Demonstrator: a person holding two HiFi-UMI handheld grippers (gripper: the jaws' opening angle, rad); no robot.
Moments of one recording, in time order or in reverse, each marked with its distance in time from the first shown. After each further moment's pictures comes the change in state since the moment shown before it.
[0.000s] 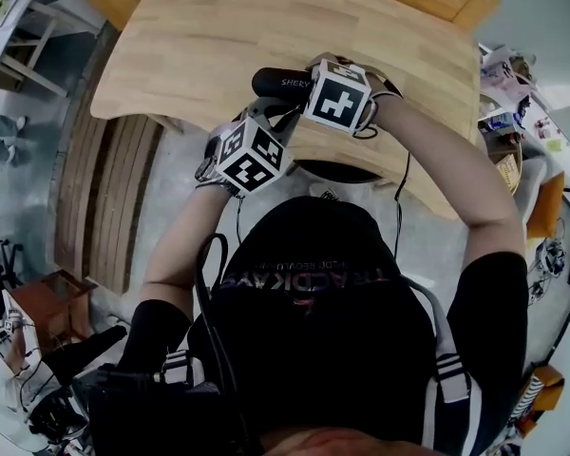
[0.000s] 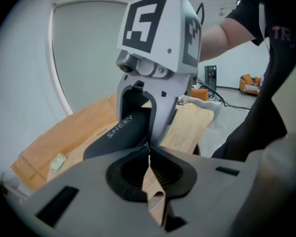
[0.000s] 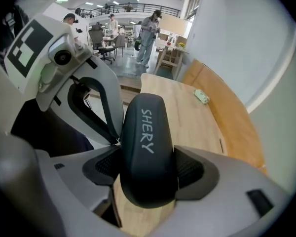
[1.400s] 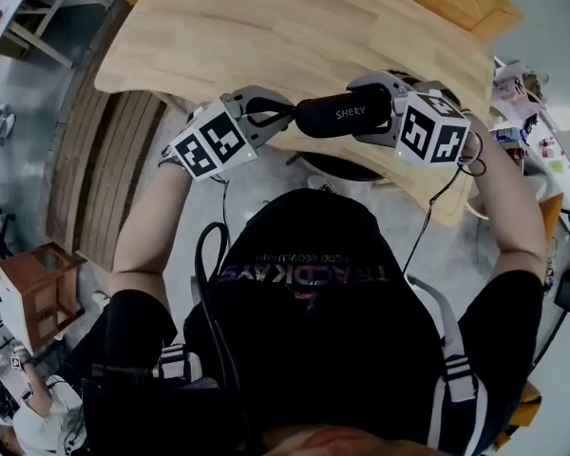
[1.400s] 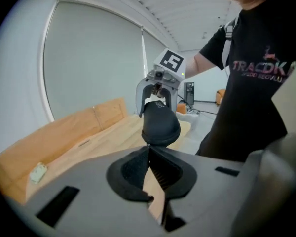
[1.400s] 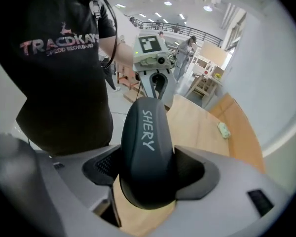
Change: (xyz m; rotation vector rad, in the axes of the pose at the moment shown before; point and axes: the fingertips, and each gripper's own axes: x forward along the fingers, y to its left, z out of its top) left arm -0.049 -0.001 0.009 0.022 -0.189 -0.256; right arm -0.069 0.046 -0.043 -0.417 -0.207 0.189
